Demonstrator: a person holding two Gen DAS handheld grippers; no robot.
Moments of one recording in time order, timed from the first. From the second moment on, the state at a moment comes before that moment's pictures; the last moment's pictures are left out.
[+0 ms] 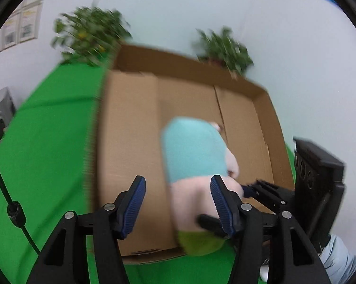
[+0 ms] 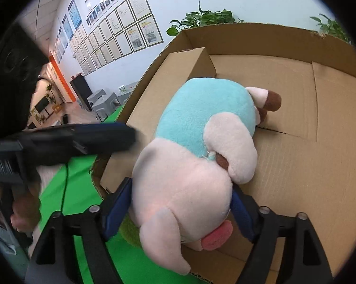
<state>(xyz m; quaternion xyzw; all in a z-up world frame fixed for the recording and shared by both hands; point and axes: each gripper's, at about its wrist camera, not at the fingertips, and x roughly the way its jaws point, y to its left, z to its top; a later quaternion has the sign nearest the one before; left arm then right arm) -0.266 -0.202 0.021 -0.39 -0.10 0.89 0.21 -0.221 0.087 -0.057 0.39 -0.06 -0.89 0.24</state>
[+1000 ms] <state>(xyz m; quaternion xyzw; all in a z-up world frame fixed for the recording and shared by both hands) -0.247 -0.242 -0.049 -0.44 -0.10 0.87 0.19 -0.207 0.105 -0.070 0.36 -0.05 -0.90 0.24</state>
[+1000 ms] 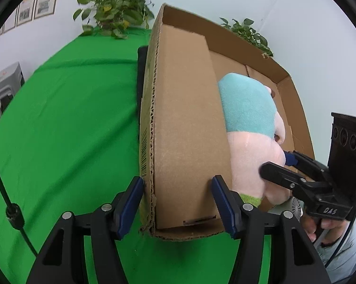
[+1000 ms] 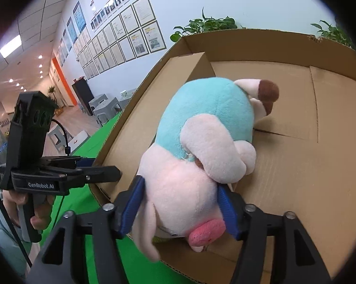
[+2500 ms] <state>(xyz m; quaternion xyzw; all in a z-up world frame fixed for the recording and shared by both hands) -0.098 -0.050 0.002 -0.36 -0.03 0.91 0.20 -0.027 0.199 -0.052 0.34 0.01 -0.94 0.02</state>
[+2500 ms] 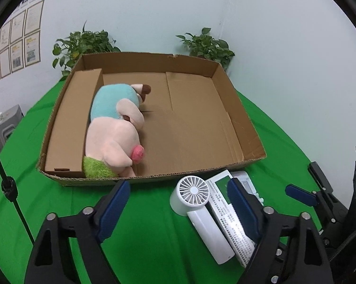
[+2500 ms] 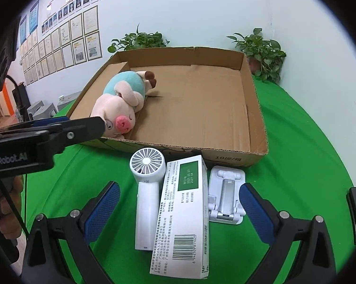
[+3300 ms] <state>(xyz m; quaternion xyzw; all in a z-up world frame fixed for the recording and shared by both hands) -0.147 -0.041 -0.098 -0.53 -0.15 0.76 0.34 -0.006 0.191 -0.099 0.38 -0.03 -0.91 0.15</state>
